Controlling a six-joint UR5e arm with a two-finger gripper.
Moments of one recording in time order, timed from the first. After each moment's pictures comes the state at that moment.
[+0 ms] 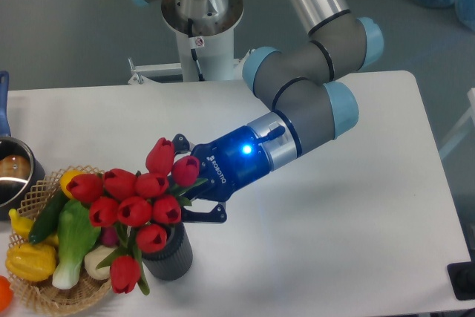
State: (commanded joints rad) arm 2.50 -2.05 -1.52 -0.90 0.04 1.09
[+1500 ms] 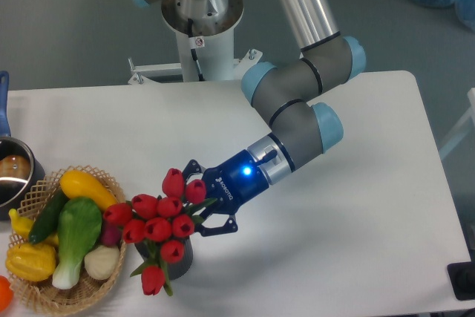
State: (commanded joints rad) arm 2.55 -2.06 -1.70 -0.89 0.15 1.27
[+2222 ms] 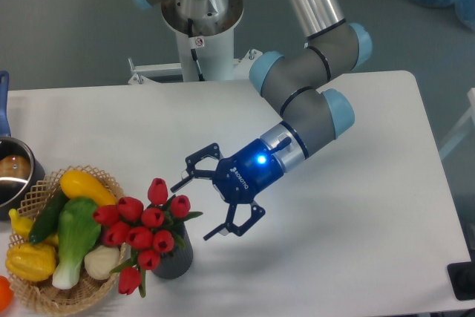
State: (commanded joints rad) arm 2.62 -2.02 -1.70 -0.89 0.18 1.27
